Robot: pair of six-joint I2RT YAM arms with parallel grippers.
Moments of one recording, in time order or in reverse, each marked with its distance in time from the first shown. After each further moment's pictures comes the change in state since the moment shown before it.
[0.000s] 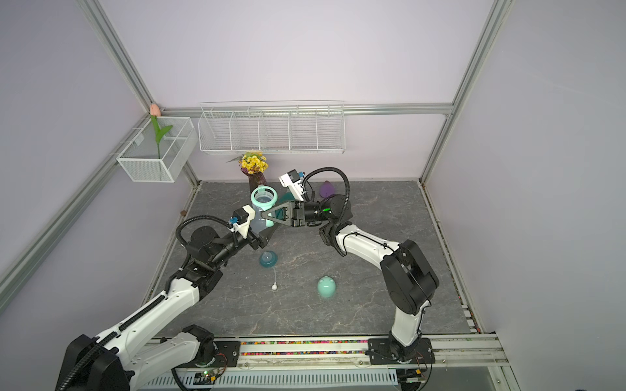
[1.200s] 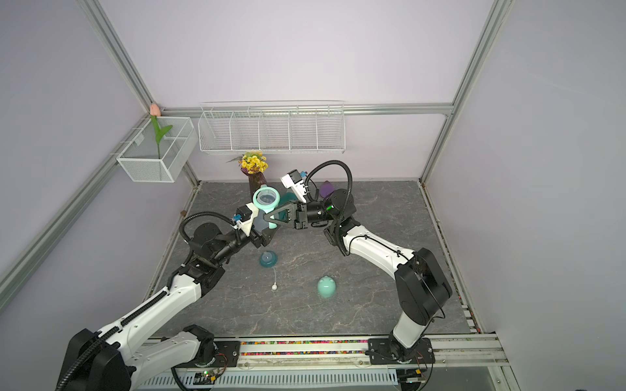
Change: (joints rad) left arm -0.020 0.035 0.039 -0.014 0.009 0.009; right arm -0.005 -0.108 -0.023 -0.245 -0.035 -0.208
